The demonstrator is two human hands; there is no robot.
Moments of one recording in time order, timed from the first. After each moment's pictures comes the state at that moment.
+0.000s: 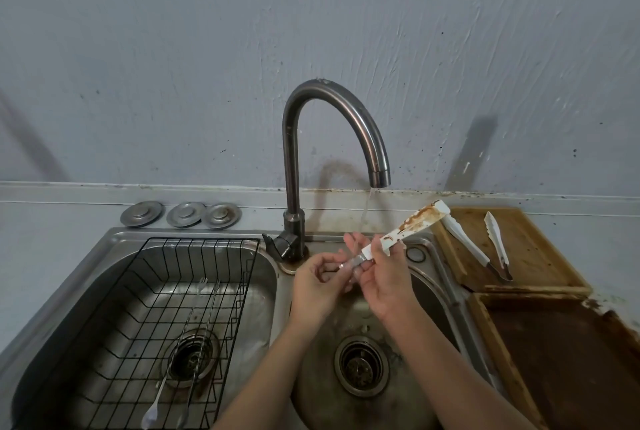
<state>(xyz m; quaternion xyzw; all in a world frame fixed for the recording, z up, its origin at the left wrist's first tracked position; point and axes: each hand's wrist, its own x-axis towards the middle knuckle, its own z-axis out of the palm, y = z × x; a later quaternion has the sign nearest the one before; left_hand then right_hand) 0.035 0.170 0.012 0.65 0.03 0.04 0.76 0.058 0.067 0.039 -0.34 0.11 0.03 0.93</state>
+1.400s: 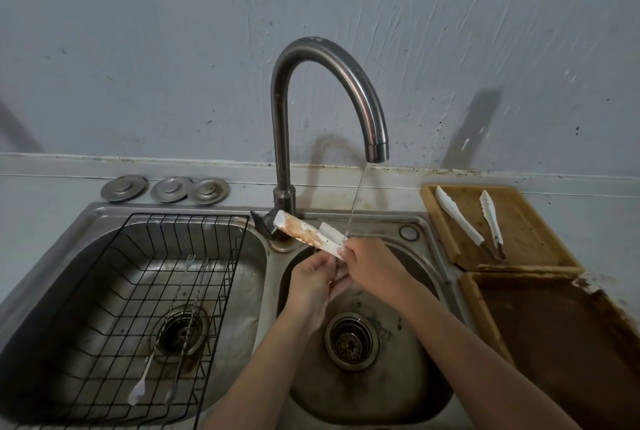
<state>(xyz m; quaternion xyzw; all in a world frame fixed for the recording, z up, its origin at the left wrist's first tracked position) 0.030 0.157 -0.004 0.50 0.14 -0.11 0.85 0.065 0.048 0.024 -0.96 -0.12 0.07 0.26</state>
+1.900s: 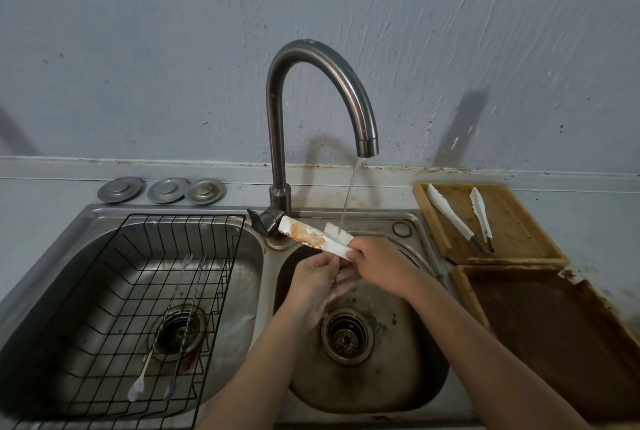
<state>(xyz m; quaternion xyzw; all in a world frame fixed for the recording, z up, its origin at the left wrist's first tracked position) 0.022 0.155 0.006 0.52 0.12 -0.17 0.83 0.059 0.029 0.031 -0.95 -0.12 0.12 0.24</state>
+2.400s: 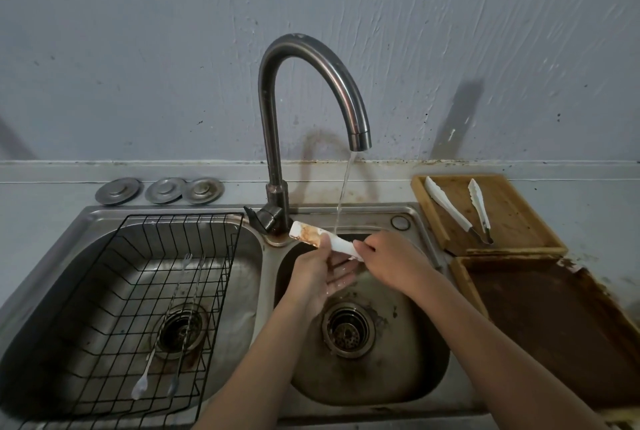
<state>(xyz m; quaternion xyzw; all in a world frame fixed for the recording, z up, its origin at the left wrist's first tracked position) 0.032 0.150 0.001 0.50 0.19 -0.17 0.83 0.048 0.016 0.037 -0.97 -0.06 0.09 0.22</state>
